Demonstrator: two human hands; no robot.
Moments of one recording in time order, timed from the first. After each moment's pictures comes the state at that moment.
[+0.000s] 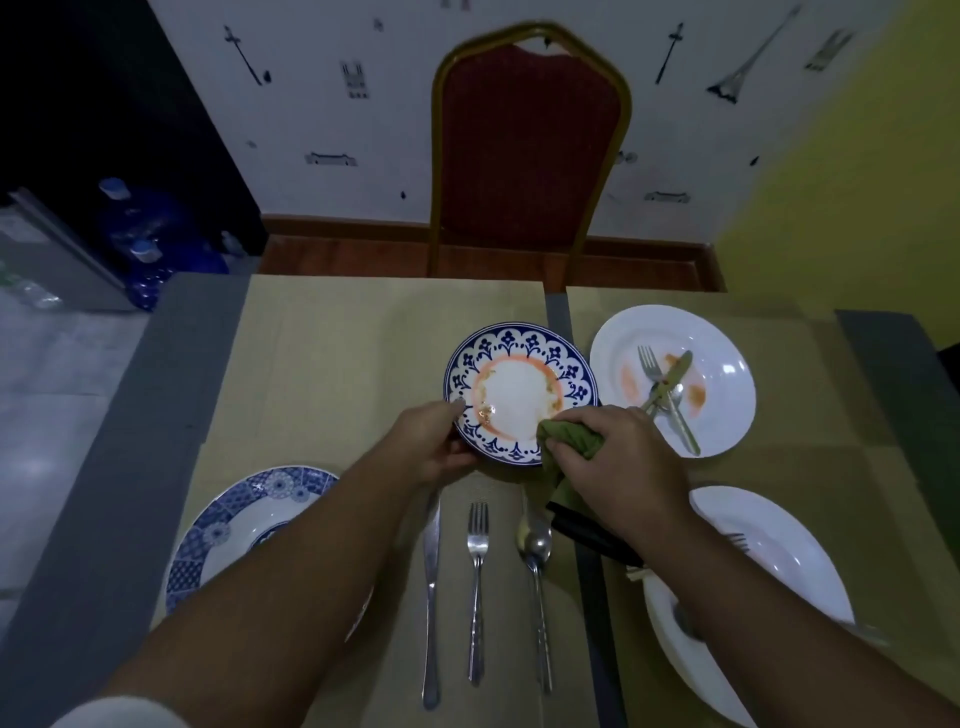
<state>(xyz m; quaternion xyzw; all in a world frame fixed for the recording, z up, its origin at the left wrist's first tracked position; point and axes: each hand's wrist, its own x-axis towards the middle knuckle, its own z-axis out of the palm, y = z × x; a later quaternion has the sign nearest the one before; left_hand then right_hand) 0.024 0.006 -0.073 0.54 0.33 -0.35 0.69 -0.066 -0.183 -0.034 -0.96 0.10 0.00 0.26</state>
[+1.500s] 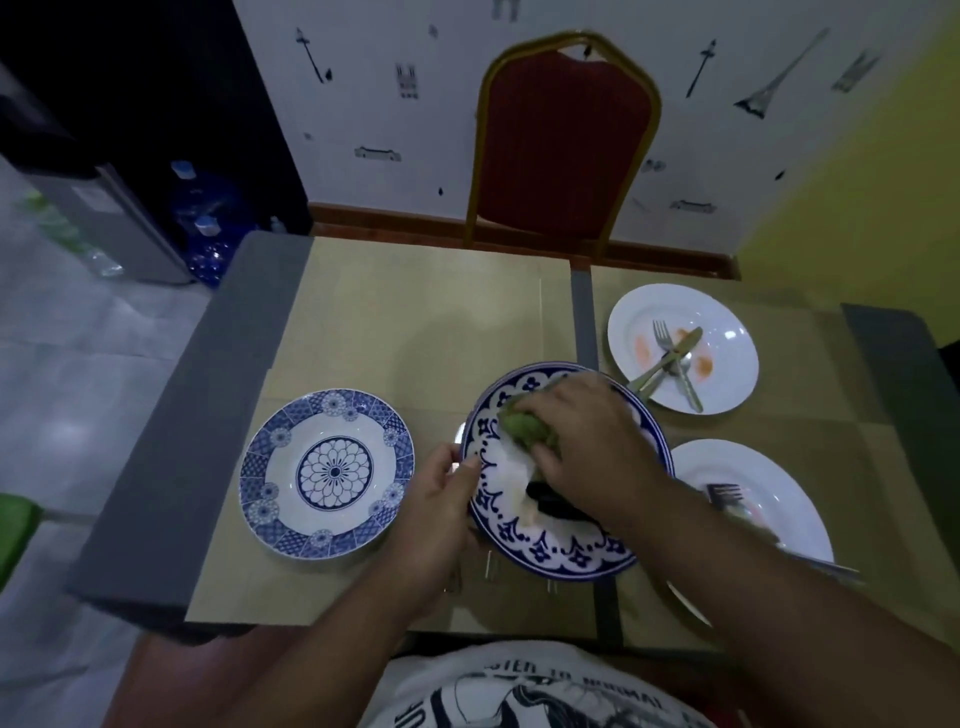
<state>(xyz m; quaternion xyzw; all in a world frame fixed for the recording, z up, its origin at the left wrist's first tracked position) -0.171 0.048 -0.012 0.63 0.17 -0.22 0.73 -0.126 -0.132 0.009 -0.97 -0.16 -0.01 0.17</state>
